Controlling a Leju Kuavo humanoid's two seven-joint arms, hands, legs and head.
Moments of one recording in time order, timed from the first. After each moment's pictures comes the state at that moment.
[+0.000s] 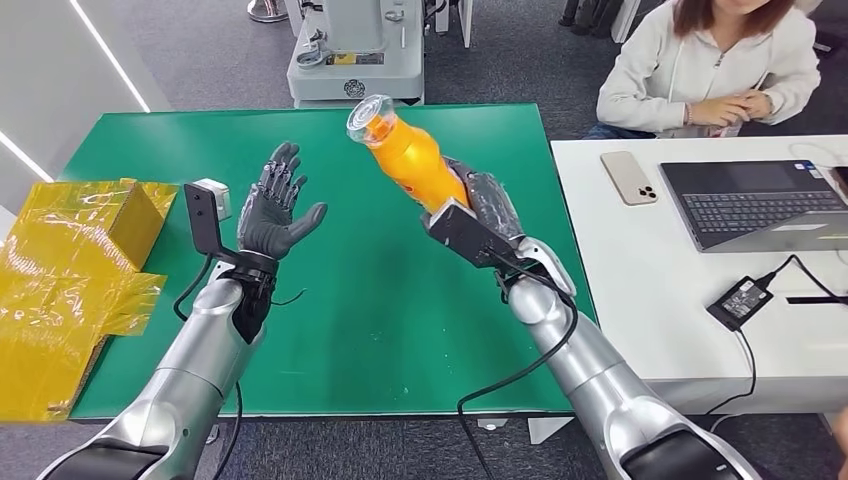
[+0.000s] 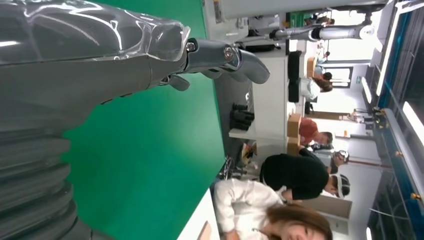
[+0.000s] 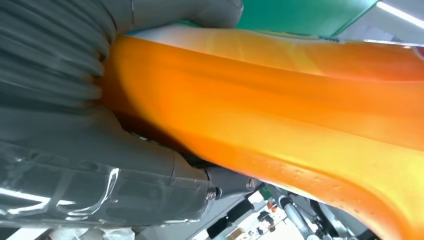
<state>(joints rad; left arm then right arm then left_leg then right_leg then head) -0.72 -0.11 -0.27 -0.62 0.11 -0.16 -0.46 -0.69 0.06 0.52 -0.96 0.39 -0.07 -0.50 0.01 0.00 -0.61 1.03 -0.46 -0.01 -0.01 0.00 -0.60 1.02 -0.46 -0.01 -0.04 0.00</state>
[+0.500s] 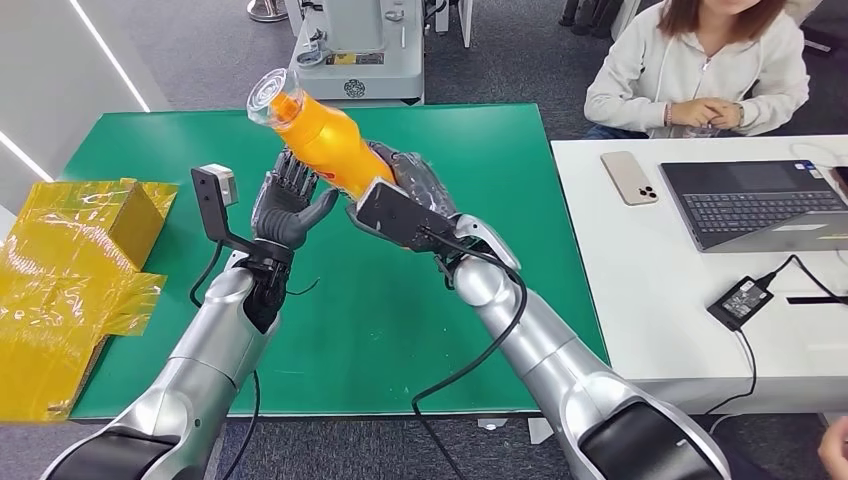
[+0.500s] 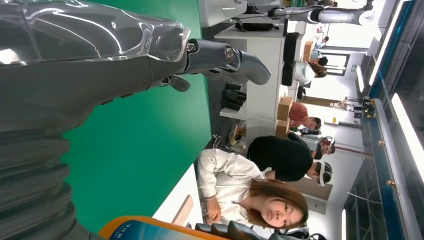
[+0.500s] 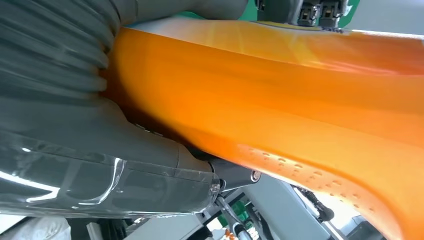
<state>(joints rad) -0.76 -0.16 -0.27 -0.59 0.17 -0.20 -0.43 -0.81 0.21 0.61 -0.89 0.36 0.04 -0.48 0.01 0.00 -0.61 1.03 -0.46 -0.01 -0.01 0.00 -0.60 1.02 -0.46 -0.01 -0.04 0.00</state>
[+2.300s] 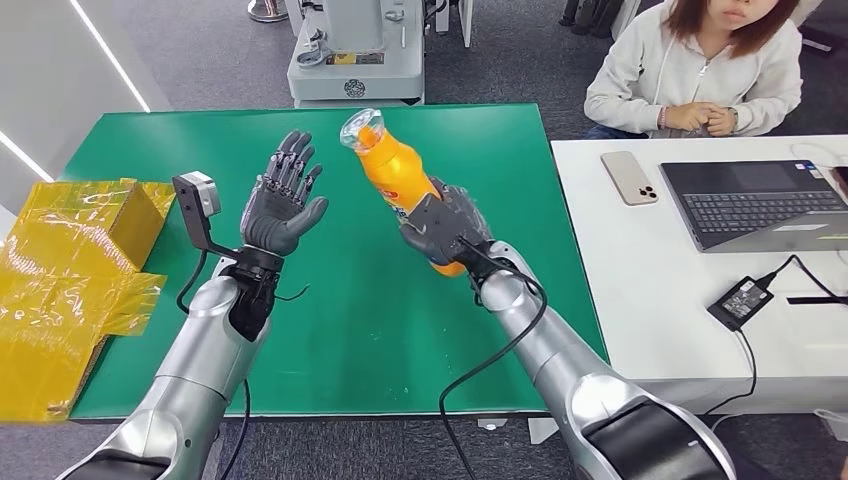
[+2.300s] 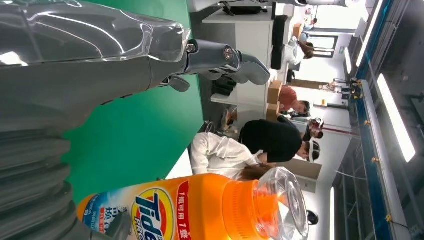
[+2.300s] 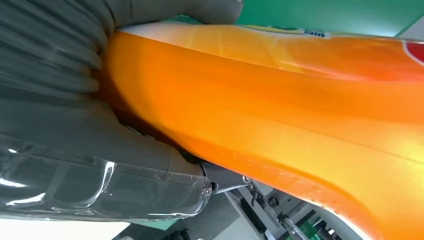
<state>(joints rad) -0.68 -0.12 -0.27 -0.77 0.21 -0.27 -0.38 -0.80 0.19 0.45 -0.60 0.35 -0.06 -0.56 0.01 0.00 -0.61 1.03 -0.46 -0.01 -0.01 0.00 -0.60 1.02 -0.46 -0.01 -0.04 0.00</state>
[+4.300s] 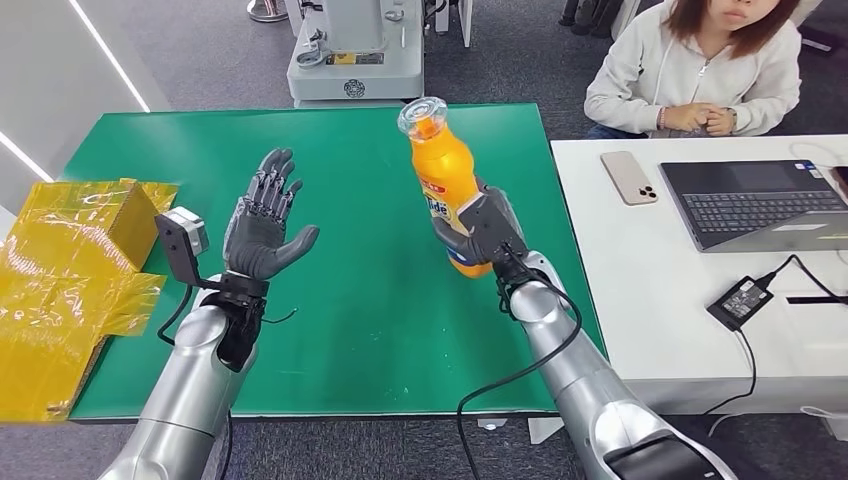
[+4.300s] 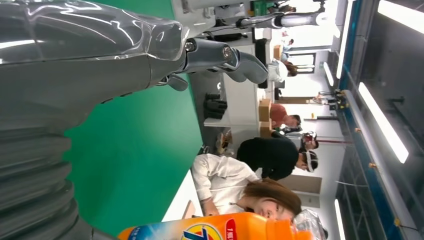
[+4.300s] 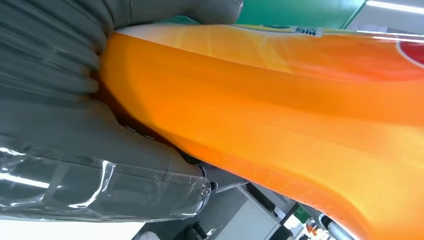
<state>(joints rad) -0.51 -0.07 -0.31 -1.02 0.13 -0.18 -0.39 -0.66 0.13 0.34 -0.82 0.29 -0.05 -0.57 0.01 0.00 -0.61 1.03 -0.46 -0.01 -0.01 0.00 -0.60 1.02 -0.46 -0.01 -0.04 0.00</state>
